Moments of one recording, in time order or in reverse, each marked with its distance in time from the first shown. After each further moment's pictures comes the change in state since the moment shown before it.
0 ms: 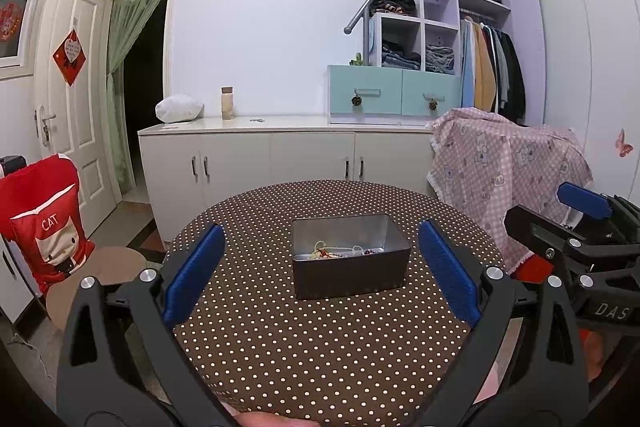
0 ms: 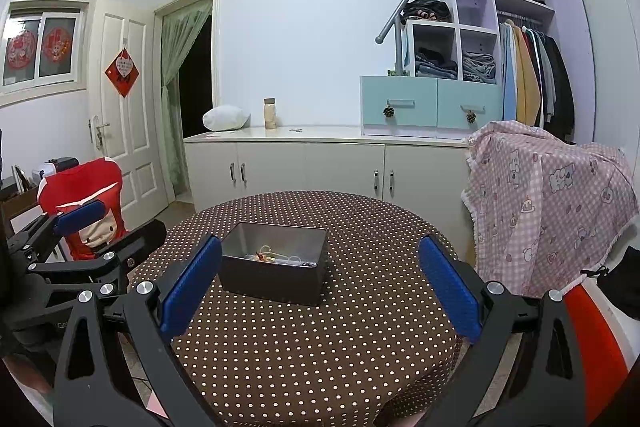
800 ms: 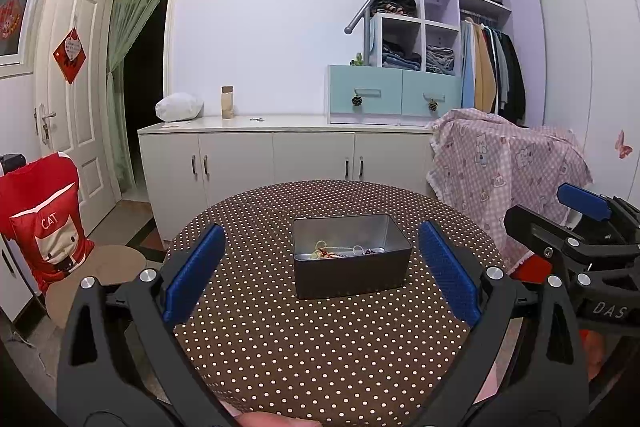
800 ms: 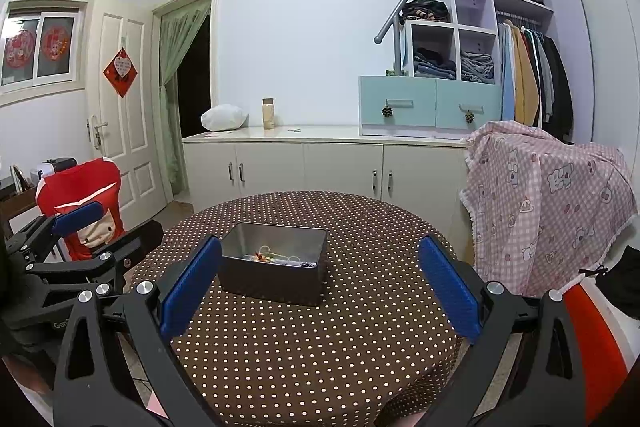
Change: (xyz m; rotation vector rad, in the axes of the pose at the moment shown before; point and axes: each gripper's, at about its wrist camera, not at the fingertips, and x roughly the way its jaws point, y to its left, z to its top) left arm 0.000 0.001 0.002 -0.003 -0.002 0.001; right arm 0.000 -0.001 0.000 0.004 0.003 -0.006
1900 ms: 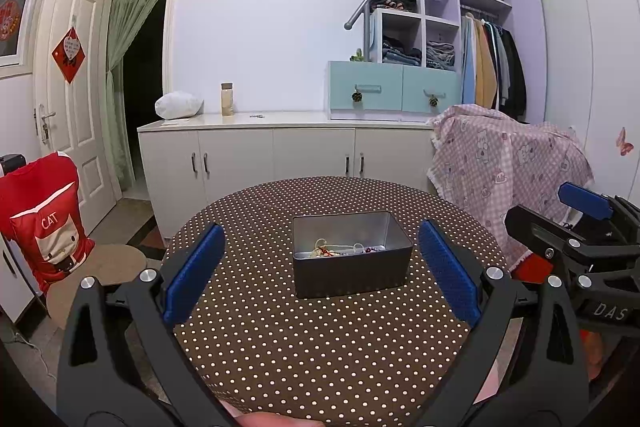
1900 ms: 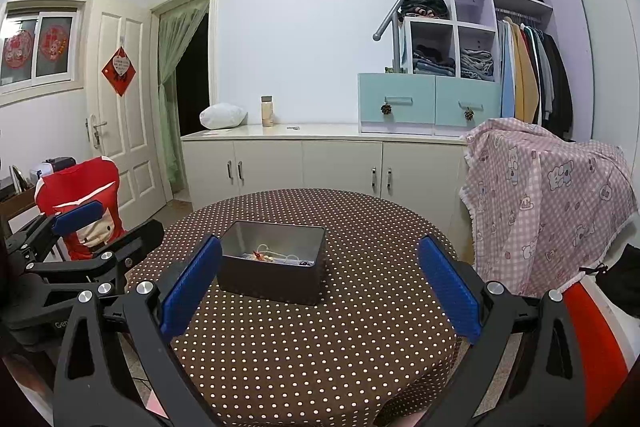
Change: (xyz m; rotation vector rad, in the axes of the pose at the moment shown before) left arm 0.001 0.001 -0.002 0.000 0.009 -0.001; right arm 0.002 0.000 0.000 0.001 0.005 0.001
